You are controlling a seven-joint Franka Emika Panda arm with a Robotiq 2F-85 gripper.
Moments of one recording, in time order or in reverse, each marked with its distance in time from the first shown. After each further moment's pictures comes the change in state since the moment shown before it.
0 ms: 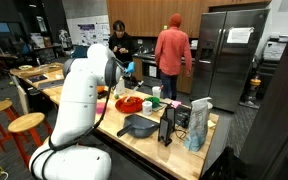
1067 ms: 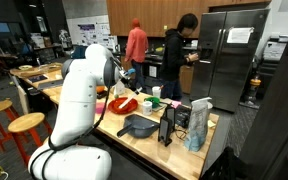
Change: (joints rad) arm 0.037 0.011 -0.012 0.040 0.211 -0.358 -0.328
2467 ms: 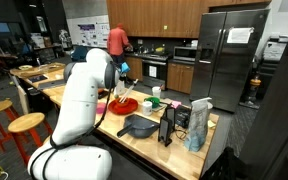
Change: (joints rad) arm 0.031 0.069 0.005 0.041 -0.309 0.426 0.162
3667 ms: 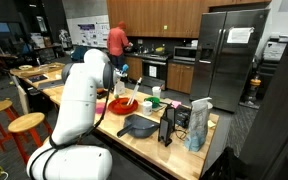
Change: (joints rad) arm 0.044 0.011 -0.015 -0.001 -0.157 -0.308 -0.050
